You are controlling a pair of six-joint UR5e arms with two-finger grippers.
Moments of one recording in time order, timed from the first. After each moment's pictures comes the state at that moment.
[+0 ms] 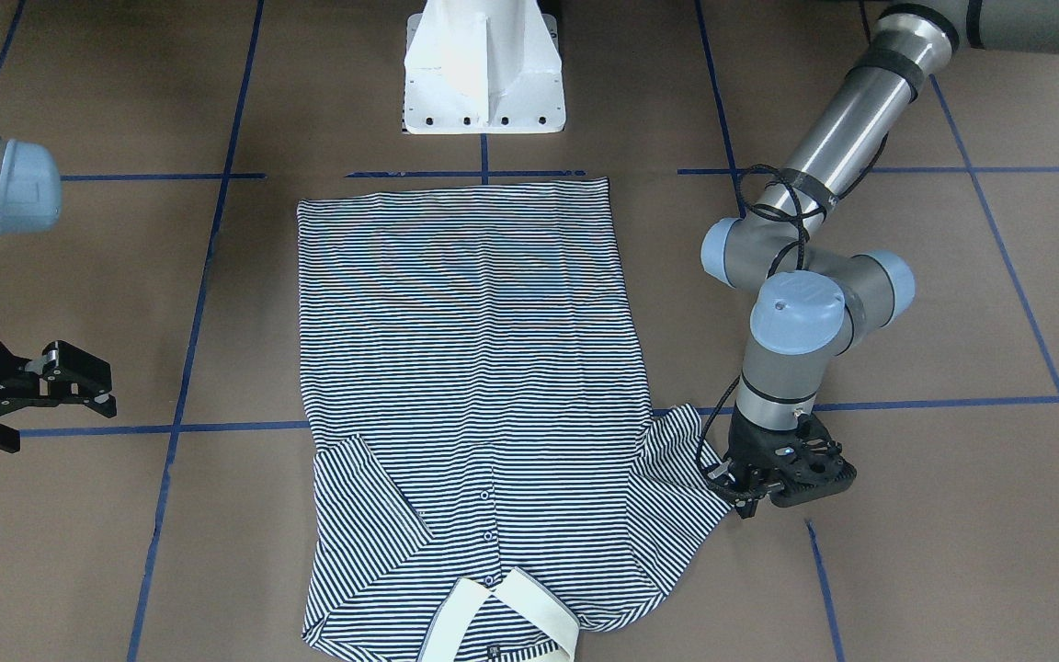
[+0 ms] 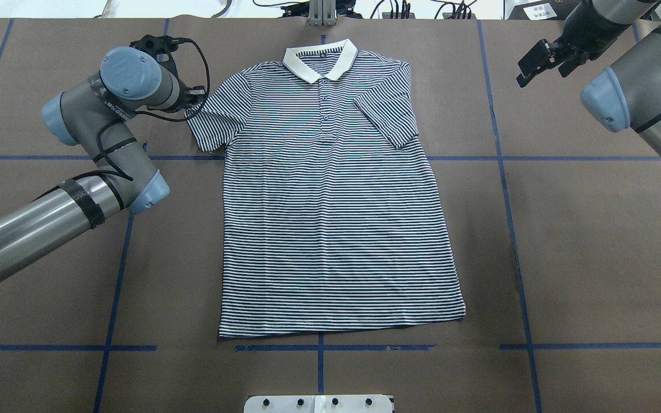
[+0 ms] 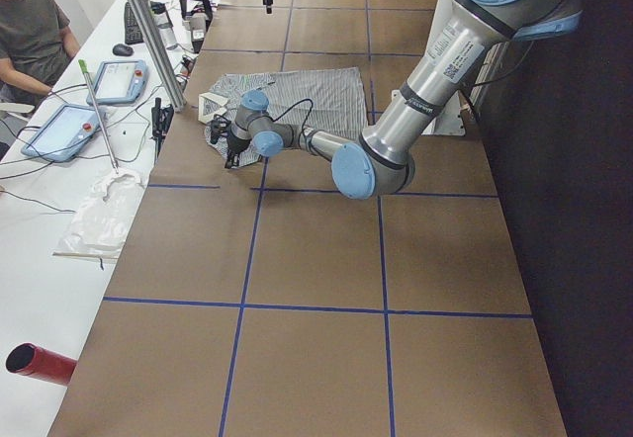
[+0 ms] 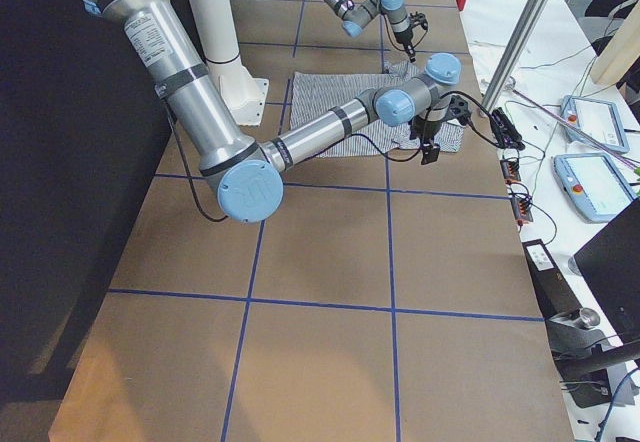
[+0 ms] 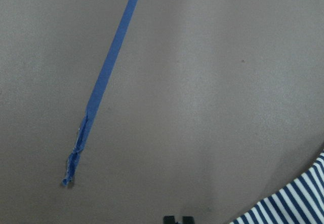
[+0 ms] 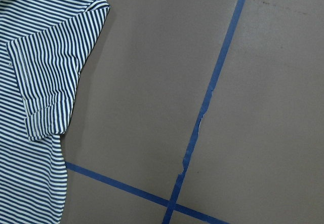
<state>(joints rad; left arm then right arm) -0.82 -2.28 -1.06 -2.22 -1.68 -1.22 1.15 -1.05 1.53 -1.53 2.32 0.34</state>
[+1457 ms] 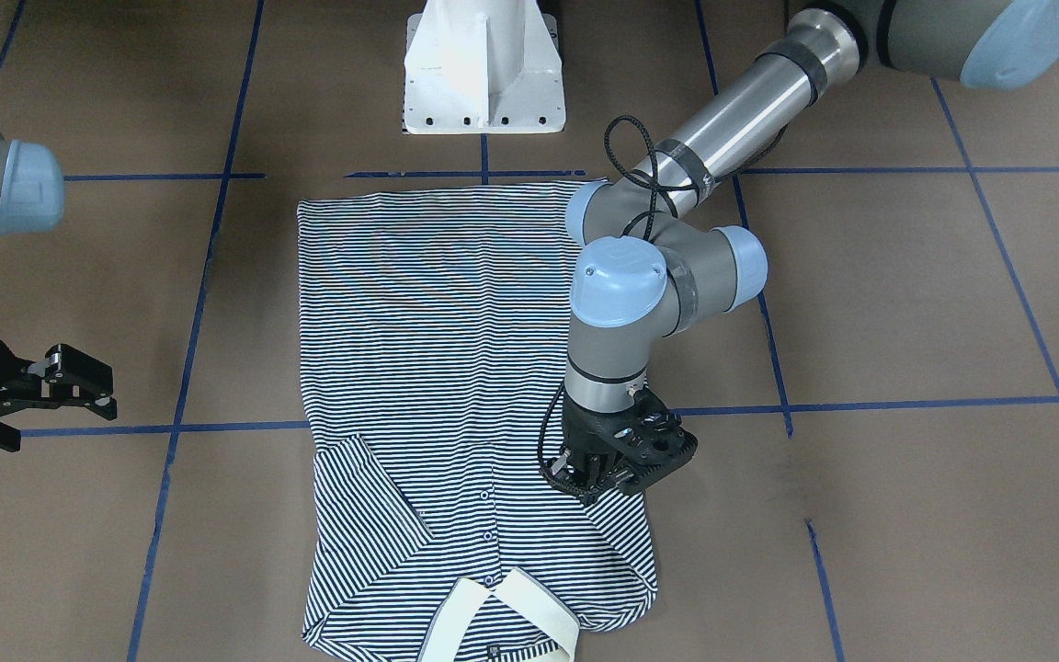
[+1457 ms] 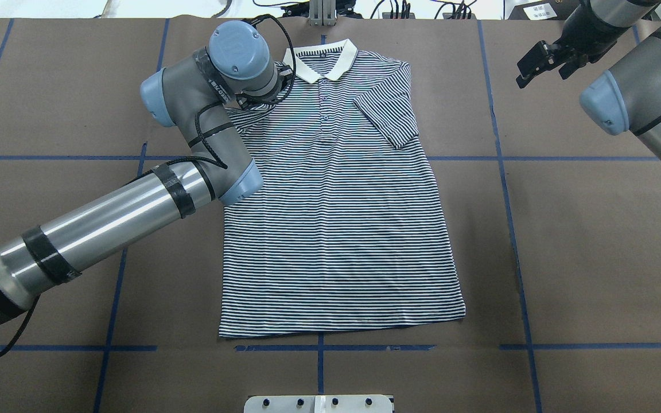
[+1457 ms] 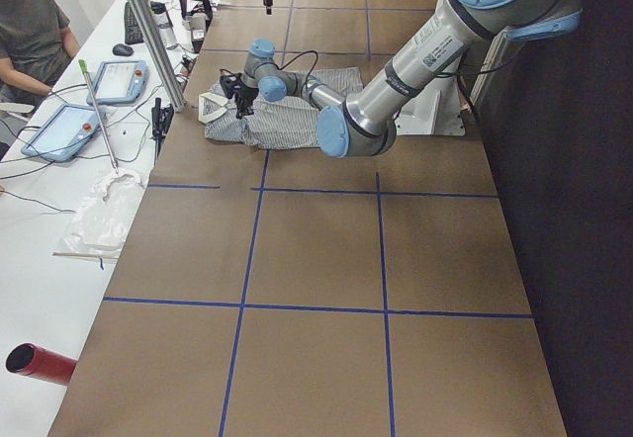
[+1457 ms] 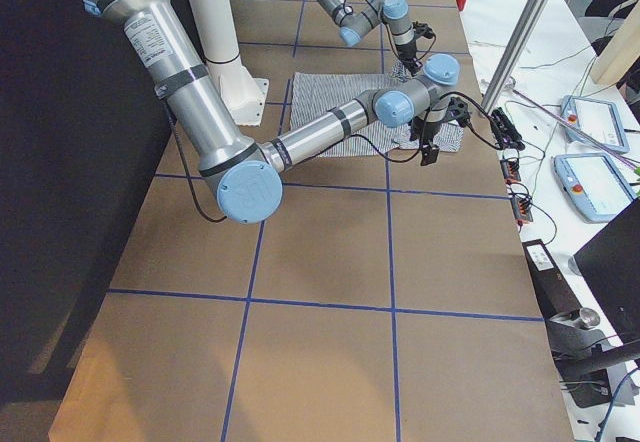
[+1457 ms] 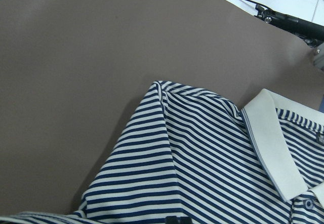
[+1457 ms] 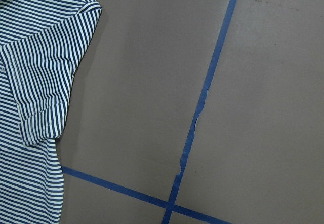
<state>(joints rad) -0.73 -2.55 -0.98 -2.09 -1.69 -1.64 1.14 -1.06 1.53 -1.52 2.30 0.39</state>
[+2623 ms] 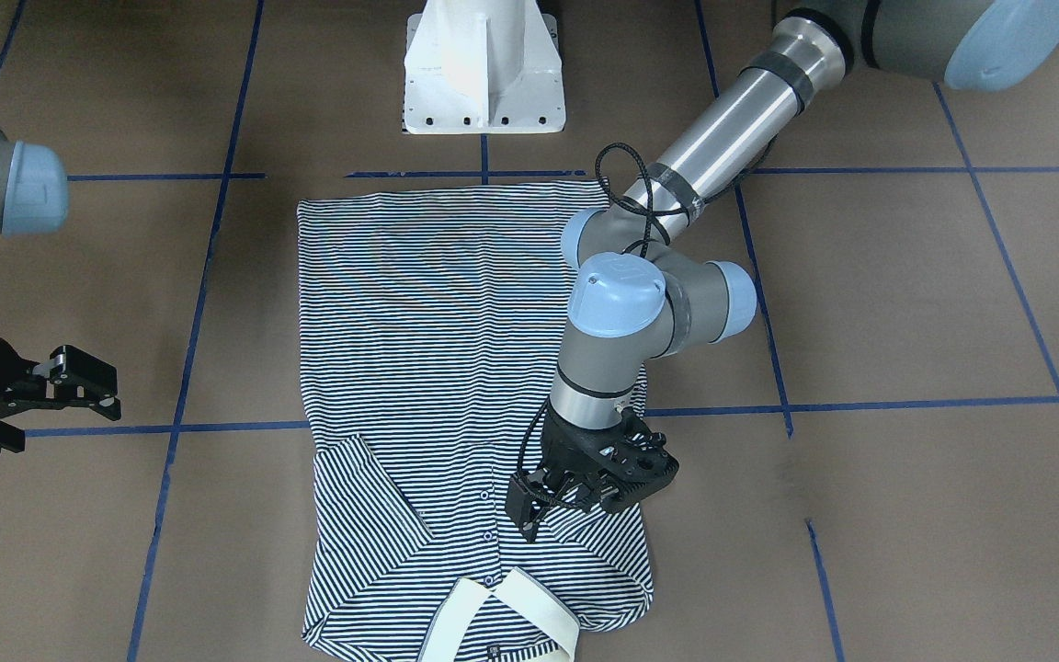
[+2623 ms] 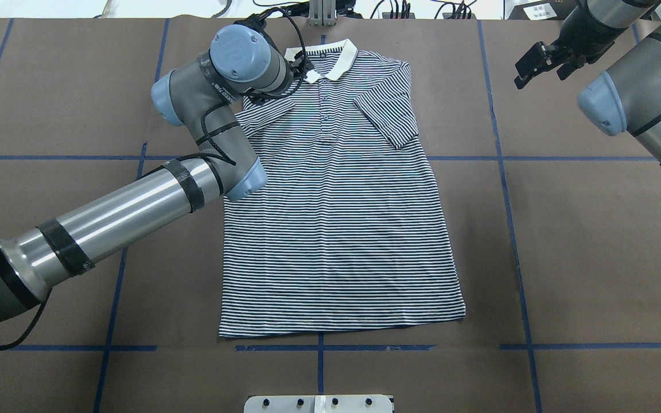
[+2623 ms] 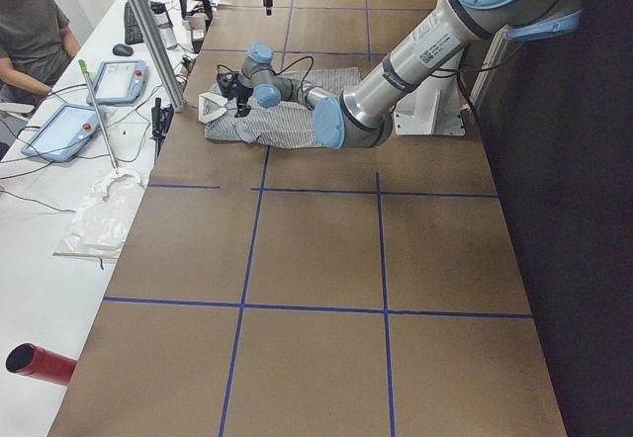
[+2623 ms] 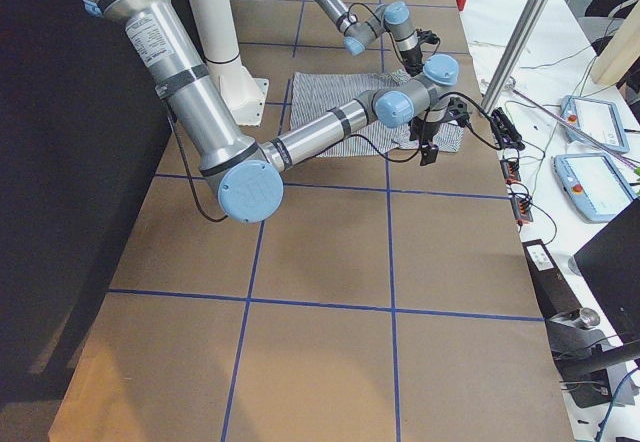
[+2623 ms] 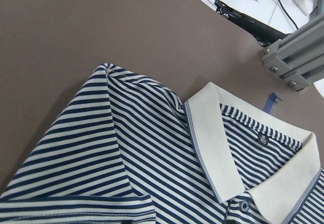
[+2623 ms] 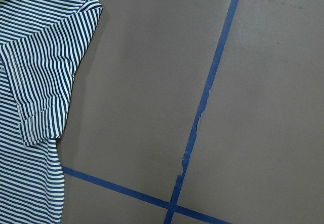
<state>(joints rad) -0.74 -2.59 -0.85 -2.32 -1.67 -1.63 1.14 -1.05 1.53 -1.51 2.30 0.39</state>
